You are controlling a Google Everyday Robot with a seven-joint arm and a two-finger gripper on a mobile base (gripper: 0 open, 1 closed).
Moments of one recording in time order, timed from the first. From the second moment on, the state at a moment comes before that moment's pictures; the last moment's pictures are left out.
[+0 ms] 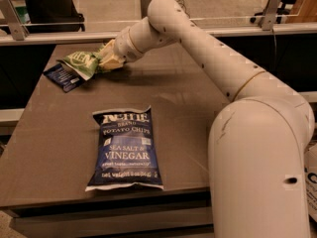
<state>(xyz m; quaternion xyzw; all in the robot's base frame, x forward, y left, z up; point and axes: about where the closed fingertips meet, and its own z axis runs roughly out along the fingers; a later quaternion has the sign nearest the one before) 0.723 0.171 0.844 -0.69 0.55 0.23 0.41</state>
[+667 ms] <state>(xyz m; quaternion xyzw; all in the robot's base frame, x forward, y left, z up) 0.721 0.170 0.845 -0.68 0.55 0.26 0.41</state>
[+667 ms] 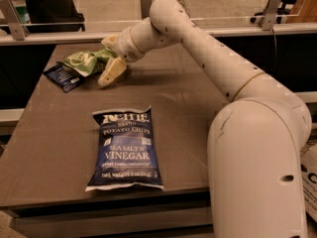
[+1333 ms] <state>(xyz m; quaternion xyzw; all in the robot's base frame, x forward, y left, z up) 0.720 0.140 0.874 -0.66 0.55 0.26 0.43</state>
